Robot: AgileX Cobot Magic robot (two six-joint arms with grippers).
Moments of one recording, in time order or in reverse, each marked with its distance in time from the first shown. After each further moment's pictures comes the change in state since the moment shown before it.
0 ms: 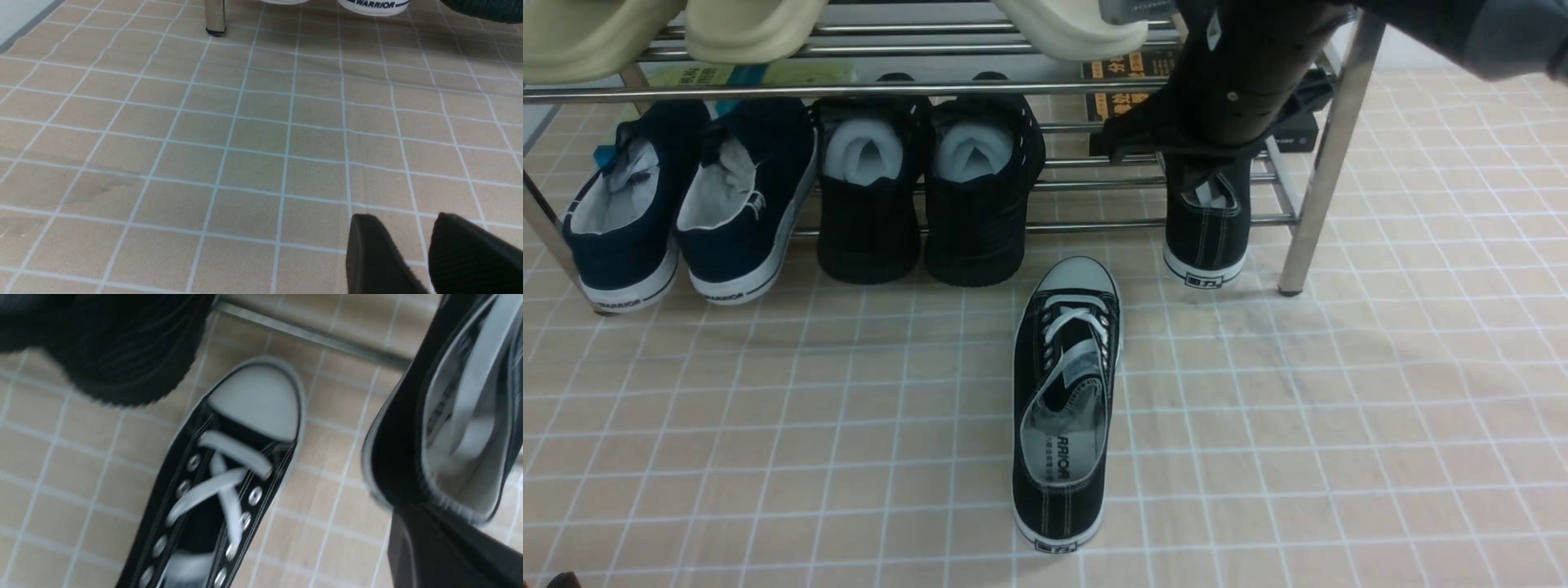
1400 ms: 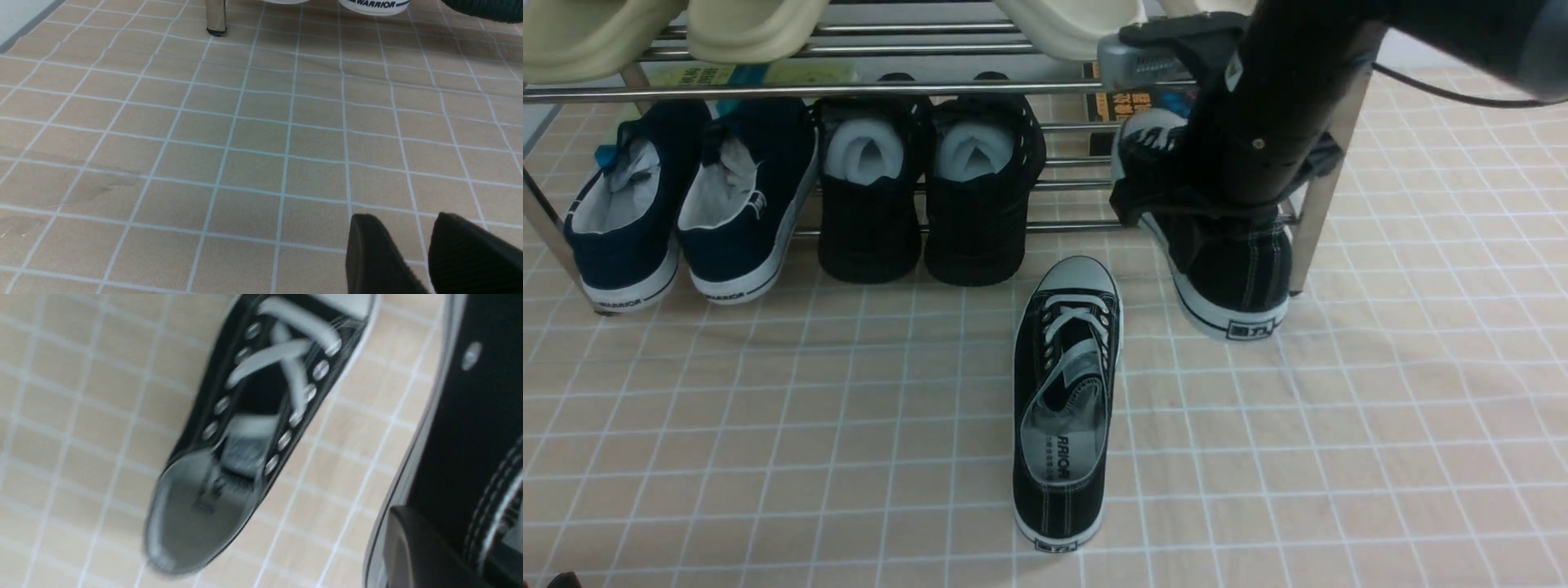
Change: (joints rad) right arm 0.022 -0.149 0.189 0.222 0.122 -0.099; left arm 0.000 0.000 0.000 0.000 0.000 0.000
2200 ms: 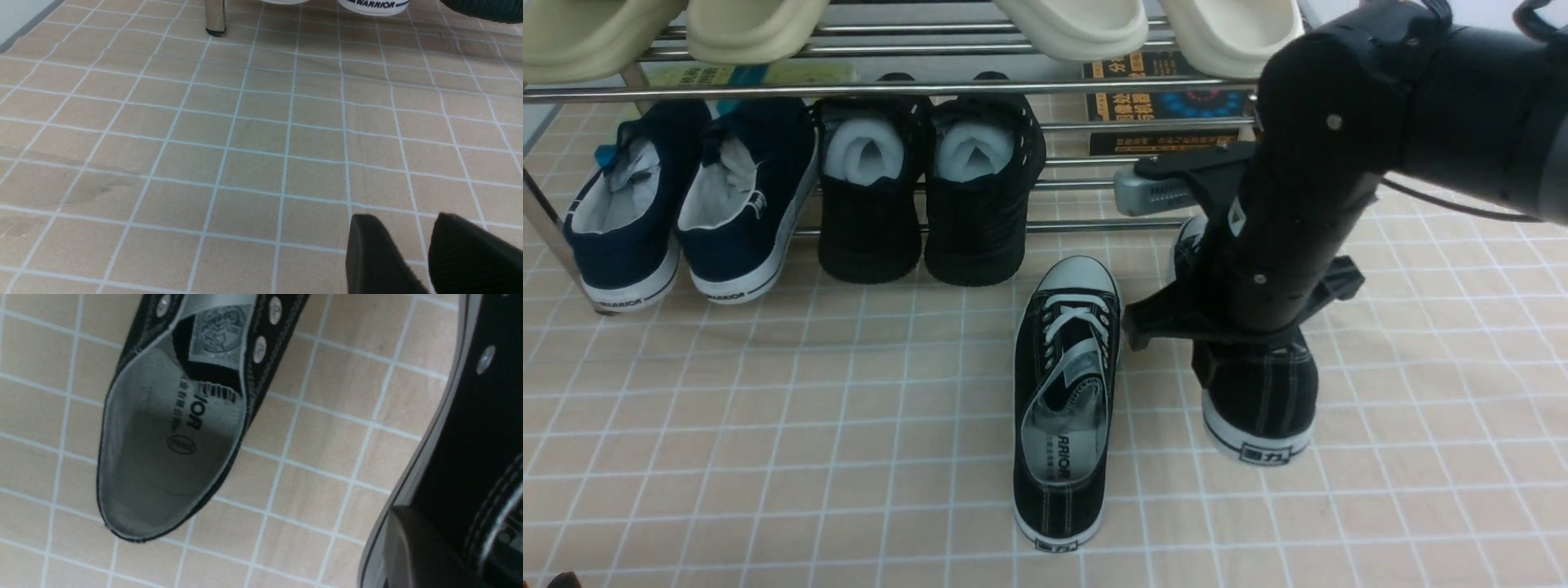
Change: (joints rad) right arm 0.061 -0.059 0.302 -0.065 -0.143 0.177; left arm 0.000 0.000 0.000 0.000 0.000 0.000
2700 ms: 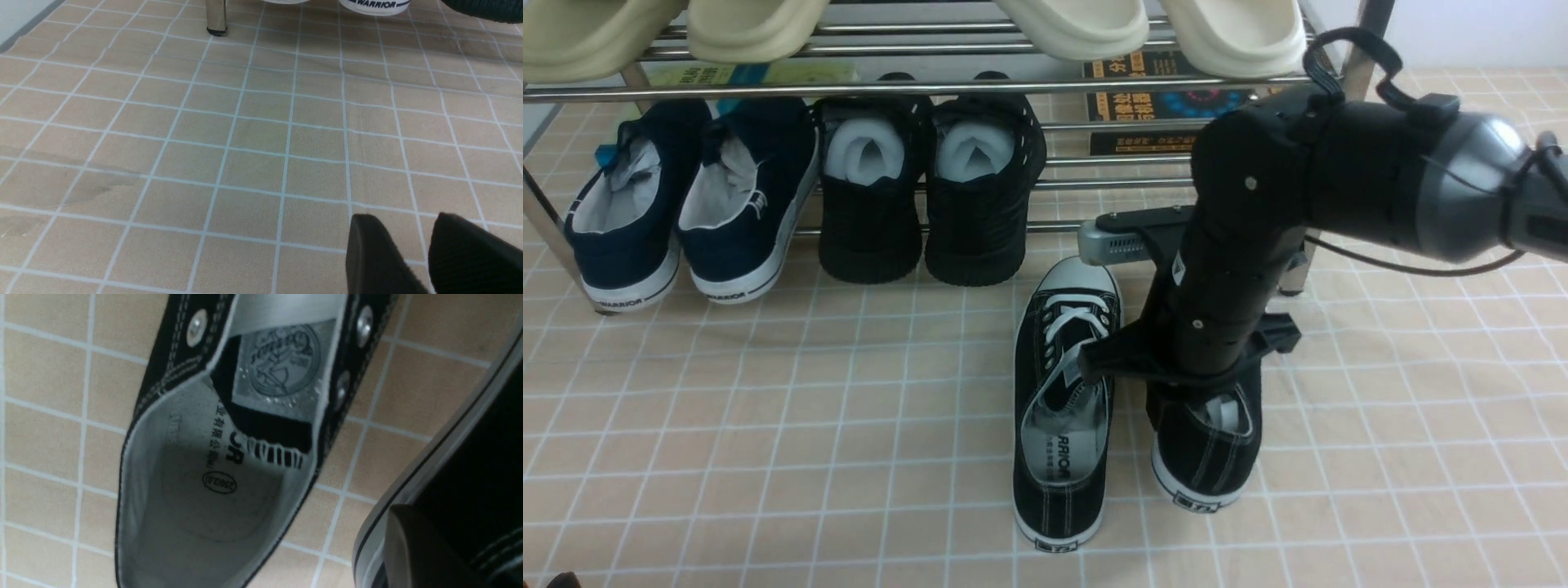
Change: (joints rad) right arm 0.007 0.130 0.006 0.093 -0.087 0.012; left arm 0.000 0.000 0.000 0.000 0.000 0.000
